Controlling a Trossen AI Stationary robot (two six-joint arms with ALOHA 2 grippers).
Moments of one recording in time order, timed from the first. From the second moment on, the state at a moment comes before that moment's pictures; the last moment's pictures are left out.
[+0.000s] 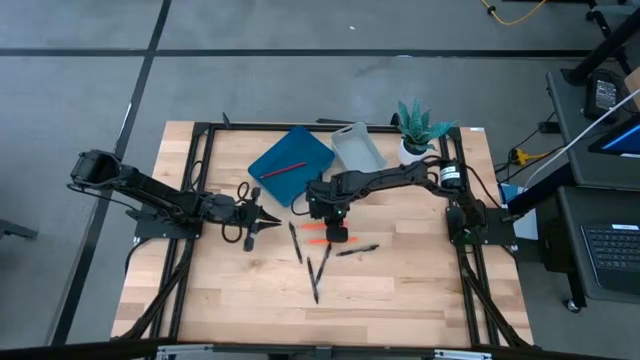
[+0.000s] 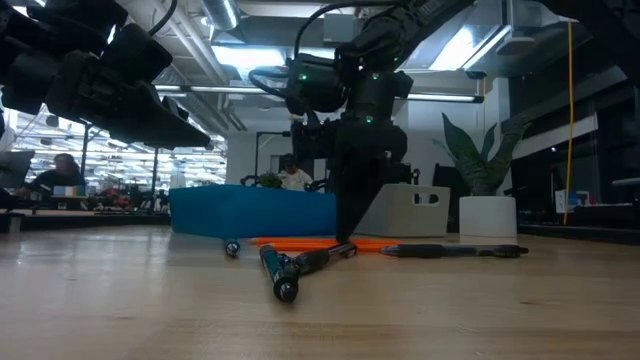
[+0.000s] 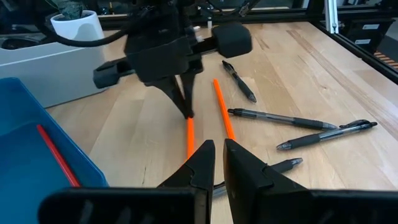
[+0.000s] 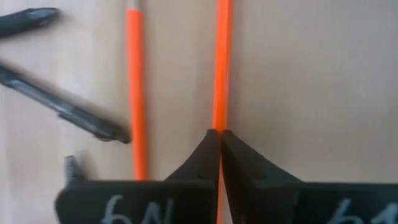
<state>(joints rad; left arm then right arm) -0.14 1.08 0.14 0.62 -0.15 -0.02 -0.07 2.18 1.51 -0.73 -0.24 -0.11</state>
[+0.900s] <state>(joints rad) -0.14 1.08 0.14 0.62 -0.15 -0.02 -0.08 2.19 1.51 -0.71 -0.18 -0.11</state>
